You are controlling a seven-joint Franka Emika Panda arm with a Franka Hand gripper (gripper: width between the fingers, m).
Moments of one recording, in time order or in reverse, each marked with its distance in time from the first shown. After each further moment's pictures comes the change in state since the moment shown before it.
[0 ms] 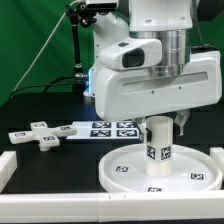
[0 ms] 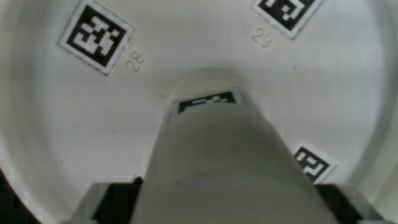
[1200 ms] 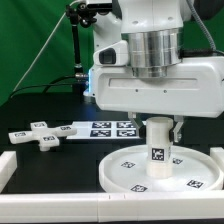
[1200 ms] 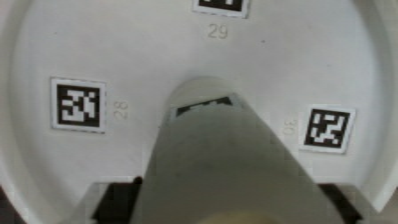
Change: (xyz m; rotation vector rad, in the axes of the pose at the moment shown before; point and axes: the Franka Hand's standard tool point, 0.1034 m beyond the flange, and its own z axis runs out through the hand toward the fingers) arm -0.001 0.006 0.001 0.054 0.011 0.852
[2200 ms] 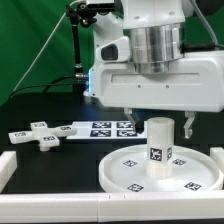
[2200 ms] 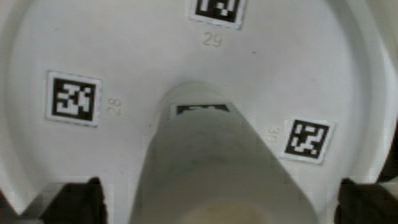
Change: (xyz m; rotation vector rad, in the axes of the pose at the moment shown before) arm -0.004 -0.003 -0.008 0.013 -0.003 -0.081
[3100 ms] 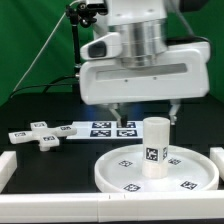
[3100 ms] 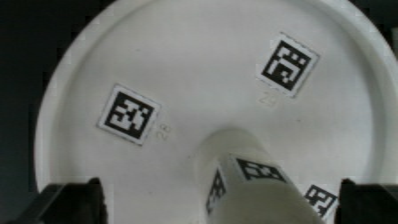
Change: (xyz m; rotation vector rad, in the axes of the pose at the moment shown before) arm -0.021 0.041 -0.005 0.019 -0.023 -0.306
